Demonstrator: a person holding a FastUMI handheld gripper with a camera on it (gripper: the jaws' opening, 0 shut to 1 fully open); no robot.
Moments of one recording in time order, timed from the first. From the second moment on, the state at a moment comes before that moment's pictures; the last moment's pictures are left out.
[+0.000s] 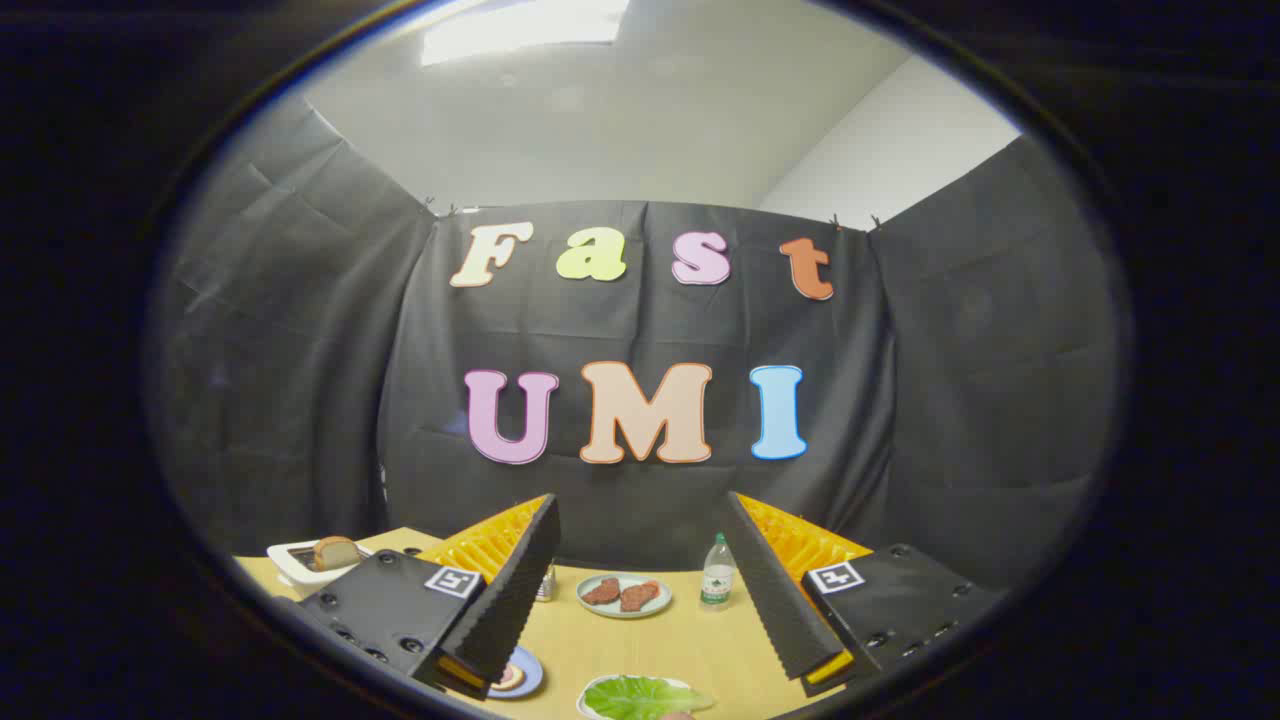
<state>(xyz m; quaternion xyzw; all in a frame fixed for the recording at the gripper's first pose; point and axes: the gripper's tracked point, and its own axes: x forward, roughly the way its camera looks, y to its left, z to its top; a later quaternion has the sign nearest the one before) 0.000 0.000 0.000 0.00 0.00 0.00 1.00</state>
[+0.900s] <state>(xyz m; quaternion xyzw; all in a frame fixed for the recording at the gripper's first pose) -0.004 -0.025 -0.022 0.00 0.04 0.02 1.00</state>
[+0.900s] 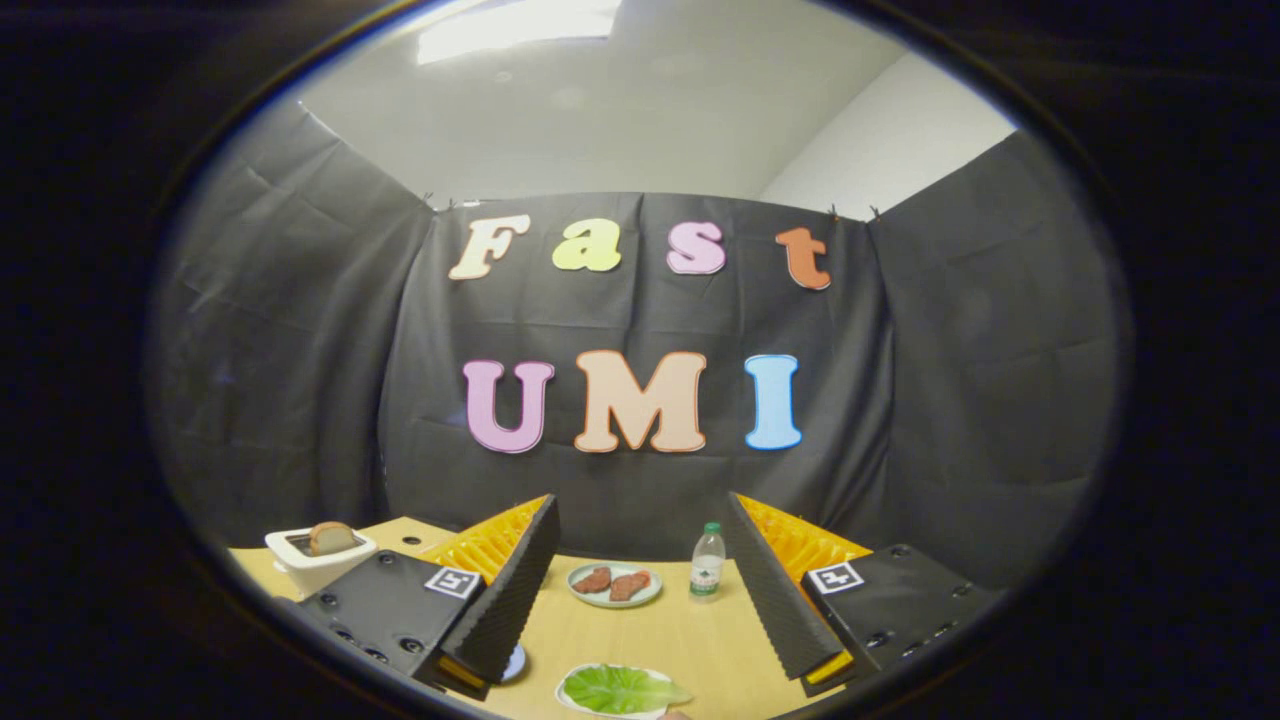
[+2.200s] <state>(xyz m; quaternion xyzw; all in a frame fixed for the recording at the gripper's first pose) 0.025 -0.025 -0.194 -0.06 0.23 0.21 0.95</state>
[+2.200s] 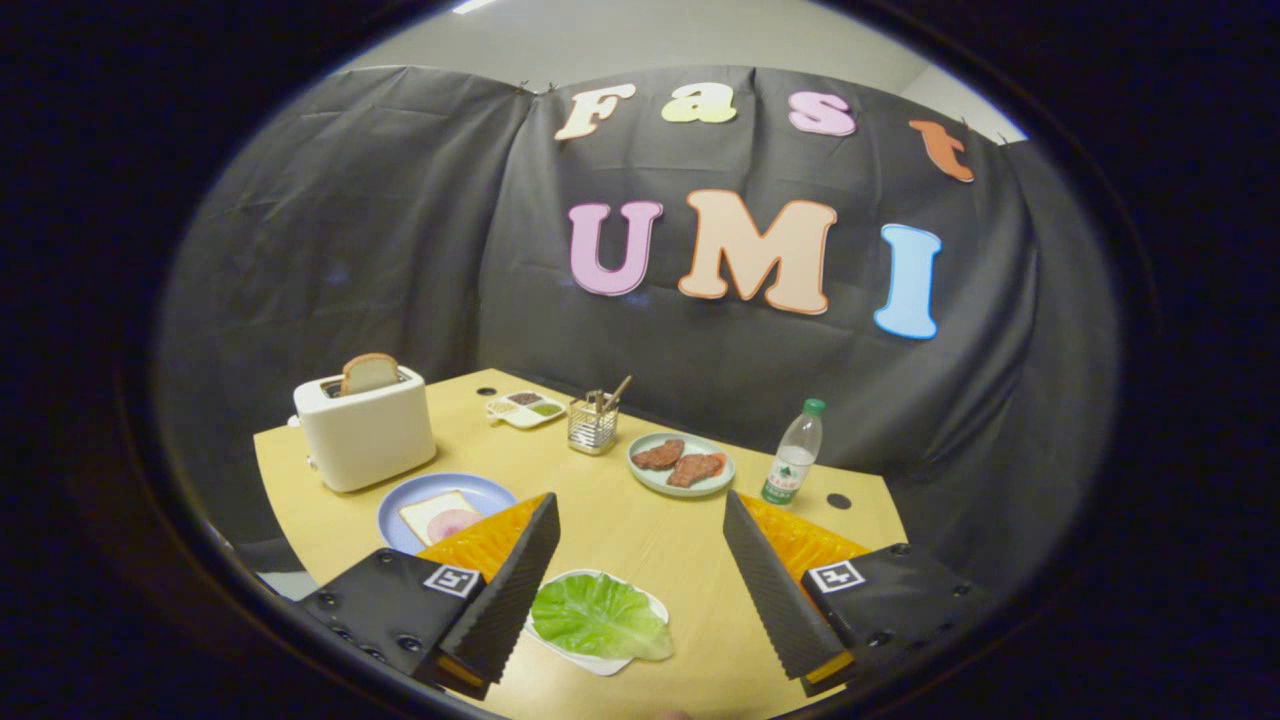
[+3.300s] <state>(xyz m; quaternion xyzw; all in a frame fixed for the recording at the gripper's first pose) 0.010 -0.002 -0.371 -0.13 0.42 0.28 0.86</state>
